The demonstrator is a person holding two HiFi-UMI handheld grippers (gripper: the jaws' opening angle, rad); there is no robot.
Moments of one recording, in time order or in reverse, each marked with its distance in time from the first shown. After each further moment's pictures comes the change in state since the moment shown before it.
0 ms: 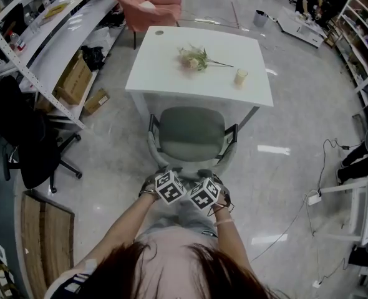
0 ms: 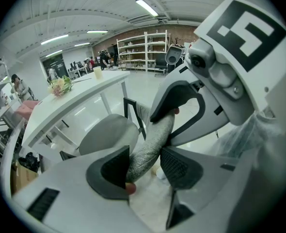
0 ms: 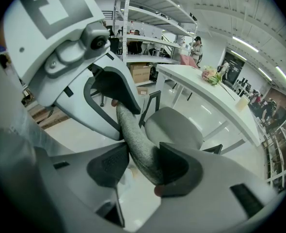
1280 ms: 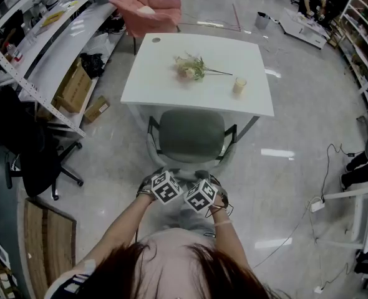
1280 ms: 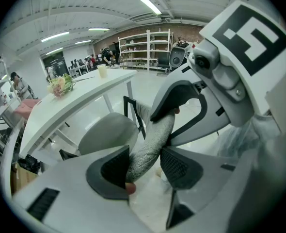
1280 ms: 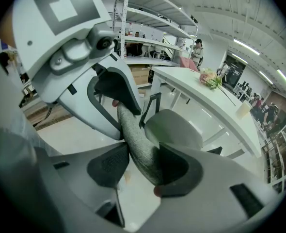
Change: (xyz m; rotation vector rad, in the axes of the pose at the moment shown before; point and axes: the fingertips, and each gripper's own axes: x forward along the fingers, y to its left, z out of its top) left arm 0.018 0.057 0.028 -0.018 0.018 -0.001; right arm 0.021 -0.055 0.030 -0.026 -0.023 -0.003
